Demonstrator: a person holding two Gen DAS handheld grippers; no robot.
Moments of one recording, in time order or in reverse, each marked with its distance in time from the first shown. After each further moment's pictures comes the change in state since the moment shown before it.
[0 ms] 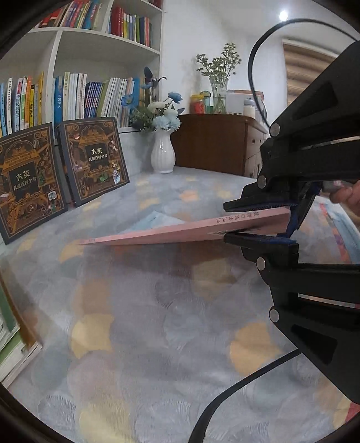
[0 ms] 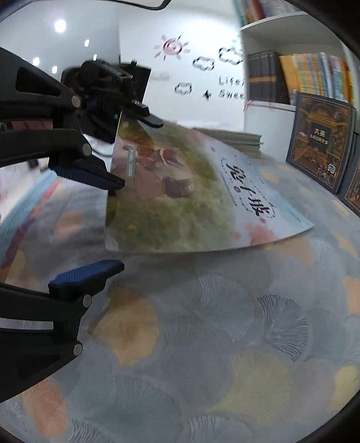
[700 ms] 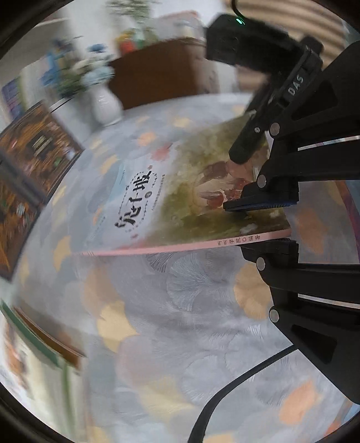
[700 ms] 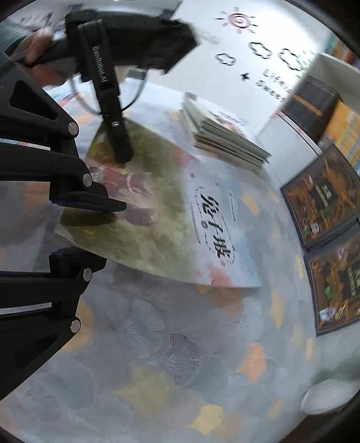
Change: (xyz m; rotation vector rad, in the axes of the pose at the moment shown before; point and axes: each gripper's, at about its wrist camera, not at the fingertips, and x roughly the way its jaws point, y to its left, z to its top) left arm 0.021 -0.031 -0.023 0.430 0.090 0.466; right arm 0.011 0.076 -0.036 -0.465 -0.167 -0.408
